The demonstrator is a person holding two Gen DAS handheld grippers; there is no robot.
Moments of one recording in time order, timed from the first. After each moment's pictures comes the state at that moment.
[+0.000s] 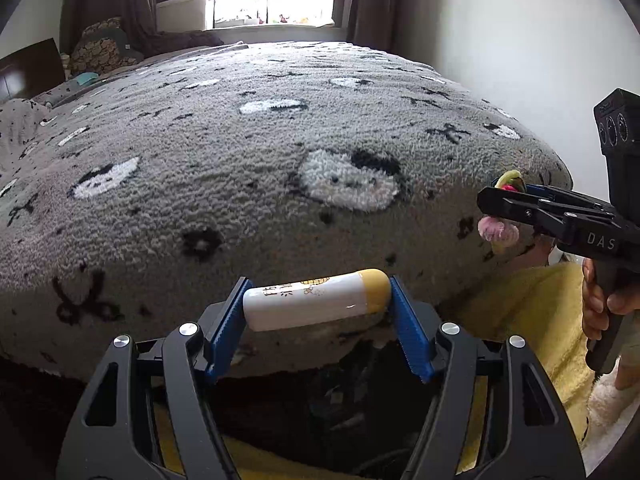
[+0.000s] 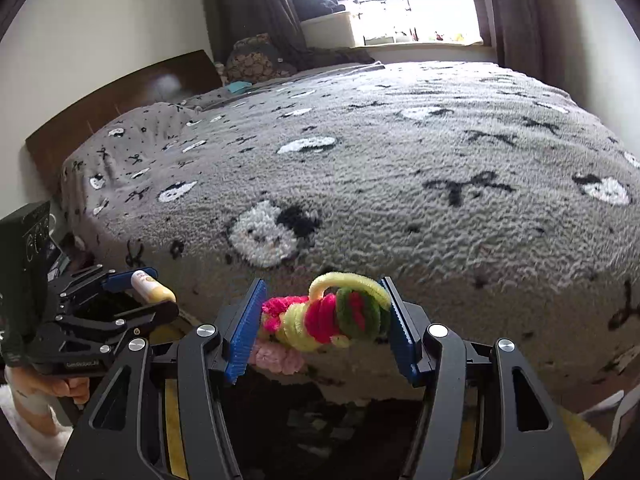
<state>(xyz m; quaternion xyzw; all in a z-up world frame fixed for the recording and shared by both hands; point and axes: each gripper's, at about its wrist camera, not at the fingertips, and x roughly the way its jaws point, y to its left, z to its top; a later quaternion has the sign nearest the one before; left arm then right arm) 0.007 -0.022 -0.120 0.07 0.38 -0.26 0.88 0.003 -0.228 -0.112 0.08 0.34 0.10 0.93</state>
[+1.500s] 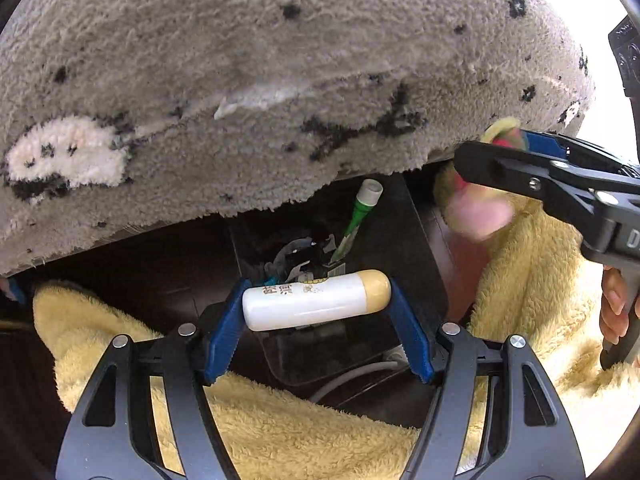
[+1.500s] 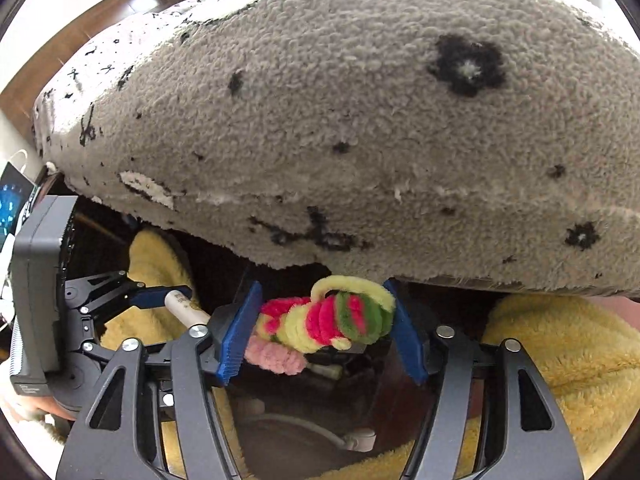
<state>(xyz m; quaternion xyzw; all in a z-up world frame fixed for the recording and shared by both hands) -0.013 -0.038 -0.275 0.08 0.57 -0.26 0.77 0.000 -0.189 -0.235 0.07 0.50 0.09 0.86</state>
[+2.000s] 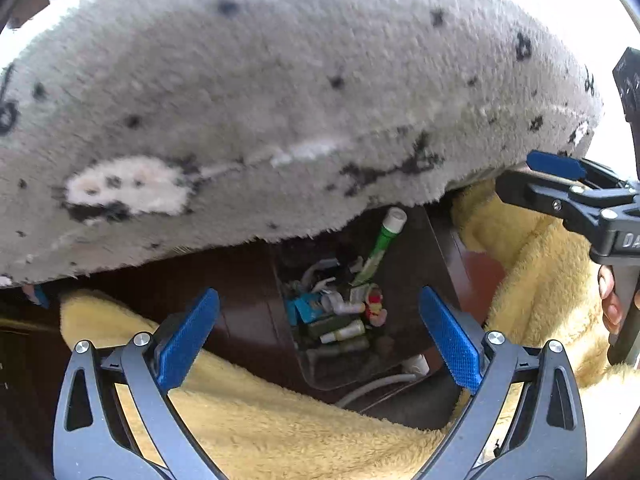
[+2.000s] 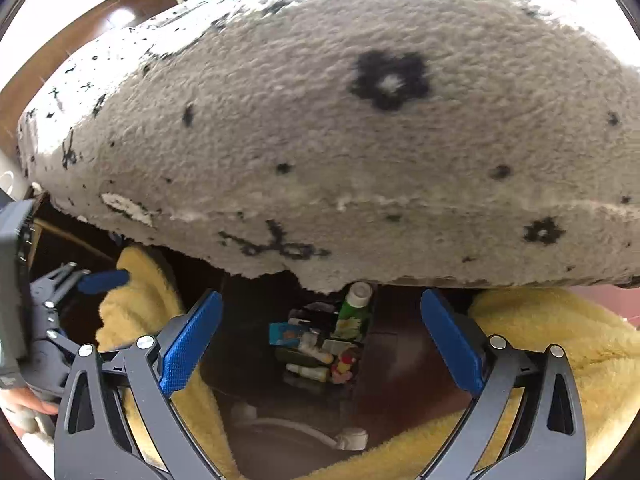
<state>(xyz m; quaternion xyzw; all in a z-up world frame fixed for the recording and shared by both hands) -0.004 -0.023 -0.241 0.09 0.53 -0.23 0.81 -0.002 -0.213 -0.224 0.08 0.49 0.05 0.87</state>
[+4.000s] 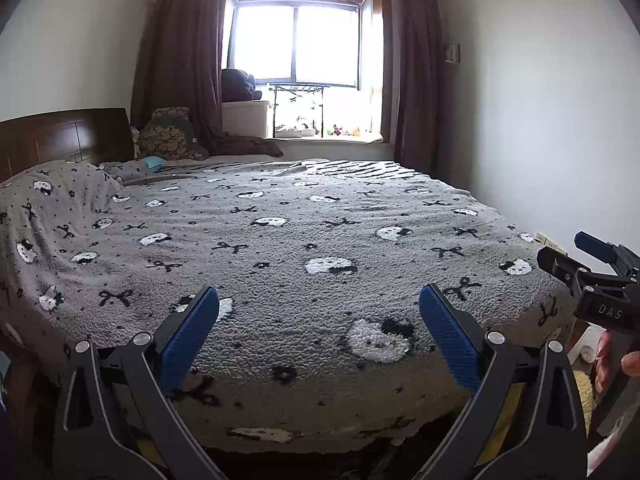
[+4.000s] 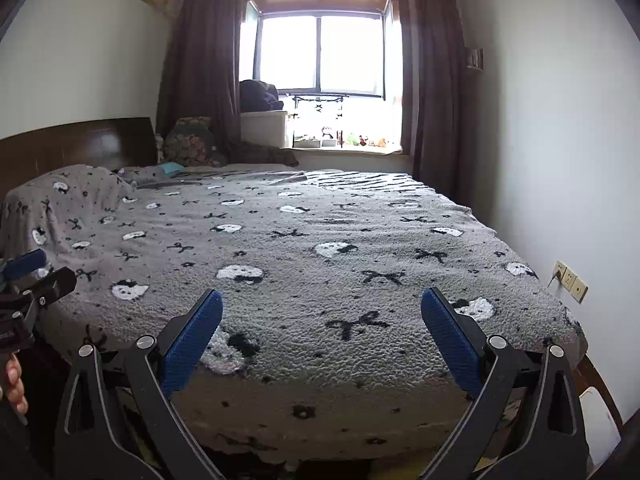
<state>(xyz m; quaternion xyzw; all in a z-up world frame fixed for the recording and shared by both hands) -0.027 0.016 0.027 0.02 0.19 -0.17 0.97 -0.059 -0.220 0.022 0.00 0.17 -0.07 0.98</state>
